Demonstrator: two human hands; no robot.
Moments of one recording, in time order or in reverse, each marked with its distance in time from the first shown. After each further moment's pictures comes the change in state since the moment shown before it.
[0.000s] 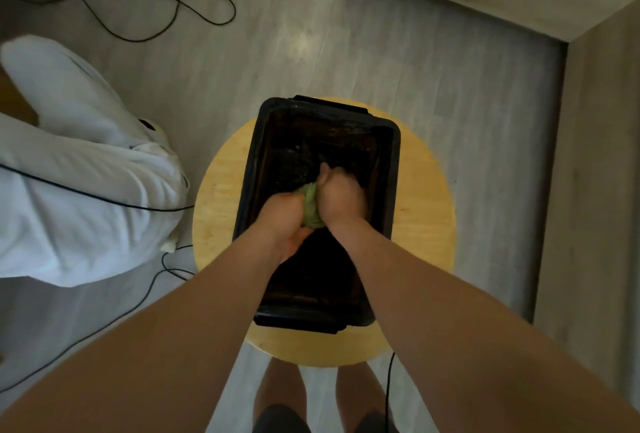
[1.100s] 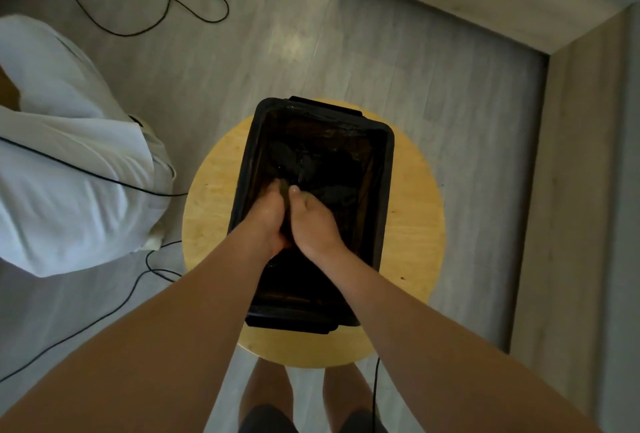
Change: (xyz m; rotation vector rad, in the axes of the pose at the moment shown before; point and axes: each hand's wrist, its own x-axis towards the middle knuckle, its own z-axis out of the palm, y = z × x) left_hand 0.007 0.003 -0.008 -0.100 0.000 -0.097; right_hand -0.070 -0.009 -0.007 0.460 -0.354 0.004
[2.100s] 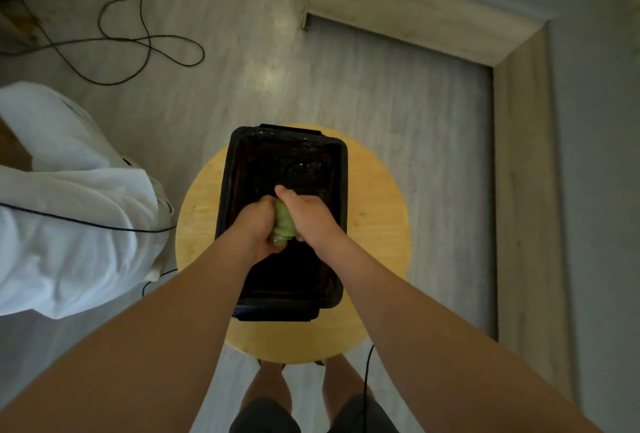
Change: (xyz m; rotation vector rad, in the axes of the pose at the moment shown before) left_hand -0.048 0.001 0.013 0.221 -0.031 0.030; right_hand -0.050 -0.044 -0.061 0.211 -0.012 0.118
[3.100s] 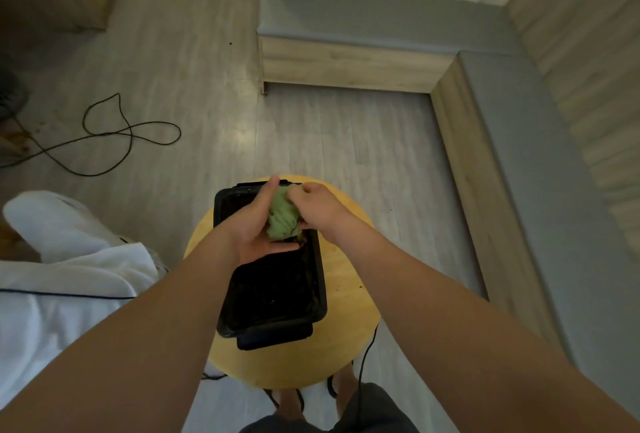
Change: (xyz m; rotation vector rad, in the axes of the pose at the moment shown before) left_hand -0.115 0.071 0.030 0.217 -0.512 0.139; right_hand -0.070 -0.077 -0.075 0.054 0.103 -0.181
